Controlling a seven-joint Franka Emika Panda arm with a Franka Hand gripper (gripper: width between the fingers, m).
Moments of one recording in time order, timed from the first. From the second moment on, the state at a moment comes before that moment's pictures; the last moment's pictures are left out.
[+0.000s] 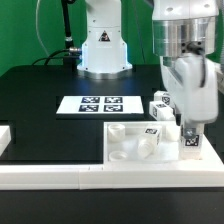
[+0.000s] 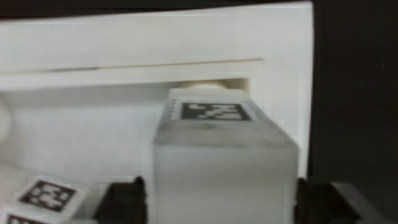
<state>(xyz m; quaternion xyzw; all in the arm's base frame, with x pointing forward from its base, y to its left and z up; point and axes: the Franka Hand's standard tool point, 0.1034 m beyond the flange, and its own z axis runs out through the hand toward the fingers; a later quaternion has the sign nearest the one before) 0.642 0.103 0.075 -0.74 0.67 -0.01 0.06</state>
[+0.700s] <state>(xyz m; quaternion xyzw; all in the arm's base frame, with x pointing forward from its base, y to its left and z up) 0.630 0.115 0.070 -0.94 0.35 -0.03 0.03</state>
